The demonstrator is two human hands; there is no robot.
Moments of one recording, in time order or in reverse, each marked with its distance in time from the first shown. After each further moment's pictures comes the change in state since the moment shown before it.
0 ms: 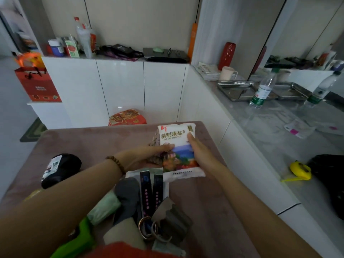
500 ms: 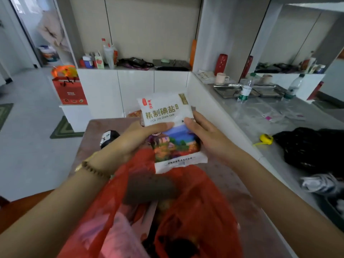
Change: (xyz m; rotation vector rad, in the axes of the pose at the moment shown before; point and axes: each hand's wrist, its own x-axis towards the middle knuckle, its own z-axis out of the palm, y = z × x) left_hand -0.335 -0.016 0.072 -0.060 0.159 0.458; right_hand -0.308 -0.111 0.064 0.061 -0.231 -0.284
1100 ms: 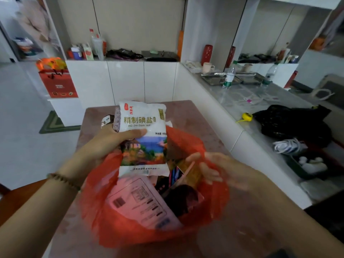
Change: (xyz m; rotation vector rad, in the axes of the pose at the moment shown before) left_hand -0.133 -0.019 -0.034 0.060 0.061 0.098; right_hand -0.154 0.054 0.027 0.217 -0.260 0.250
